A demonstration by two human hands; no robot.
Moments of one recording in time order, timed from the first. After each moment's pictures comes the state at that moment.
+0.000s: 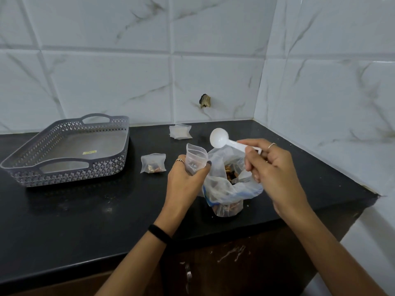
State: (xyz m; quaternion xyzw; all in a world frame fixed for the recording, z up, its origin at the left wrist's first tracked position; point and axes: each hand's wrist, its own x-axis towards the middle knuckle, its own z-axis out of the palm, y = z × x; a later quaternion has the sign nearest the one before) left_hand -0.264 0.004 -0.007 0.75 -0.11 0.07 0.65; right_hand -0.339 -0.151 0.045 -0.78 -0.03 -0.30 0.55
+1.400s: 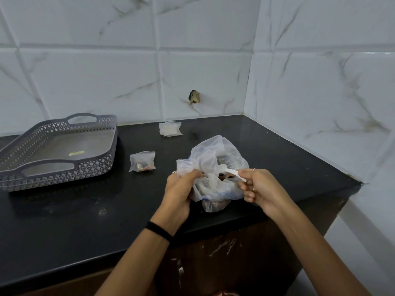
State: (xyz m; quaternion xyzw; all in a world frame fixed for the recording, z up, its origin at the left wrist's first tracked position) left_hand -0.264 -0.019 -0.021 0.54 0.05 -0.15 0.83; right_hand -0.319 -0.183 -0.005 -0.67 0.22 -0.04 0.71
